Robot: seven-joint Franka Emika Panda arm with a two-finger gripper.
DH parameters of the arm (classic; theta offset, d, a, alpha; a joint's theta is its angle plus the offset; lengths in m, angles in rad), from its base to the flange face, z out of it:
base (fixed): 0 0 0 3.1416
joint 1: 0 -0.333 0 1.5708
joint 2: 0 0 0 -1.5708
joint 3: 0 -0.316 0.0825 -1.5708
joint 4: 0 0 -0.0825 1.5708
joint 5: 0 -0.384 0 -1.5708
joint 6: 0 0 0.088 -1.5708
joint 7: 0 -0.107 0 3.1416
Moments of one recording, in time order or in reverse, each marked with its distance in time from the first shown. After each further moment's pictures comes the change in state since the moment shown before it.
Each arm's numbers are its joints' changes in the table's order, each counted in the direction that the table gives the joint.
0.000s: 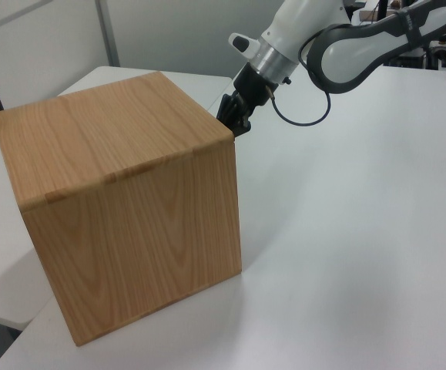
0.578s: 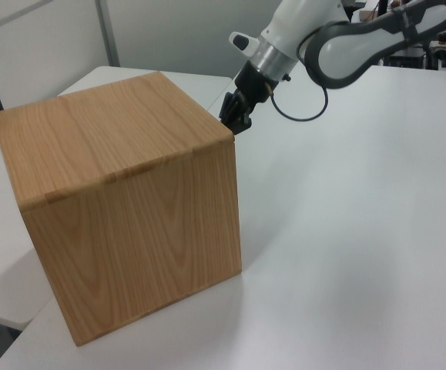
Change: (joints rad) arm 0.030 -0.006 0.009 0.010 0.000 -0.078 -0.012
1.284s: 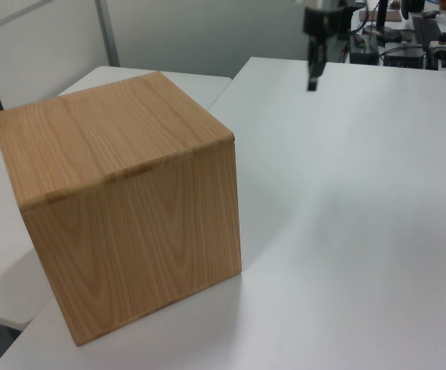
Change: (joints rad) arm 0.094 -0.263 0.193 0.006 0.122 -0.792 -0.155
